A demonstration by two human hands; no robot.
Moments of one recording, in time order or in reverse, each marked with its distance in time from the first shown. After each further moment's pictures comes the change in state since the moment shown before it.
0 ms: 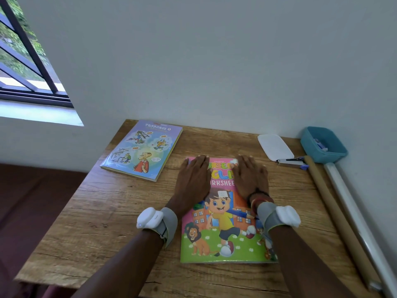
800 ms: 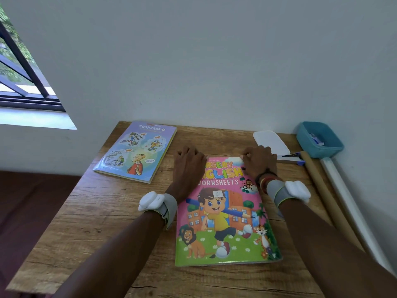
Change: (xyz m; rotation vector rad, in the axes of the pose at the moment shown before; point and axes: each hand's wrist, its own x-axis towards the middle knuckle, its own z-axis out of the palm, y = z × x) left_hand 0.036 -0.004 -0.005 0.015 0.030 -0.078; right_hand 0.038 0.032 -0.031 0.036 0.015 0.170
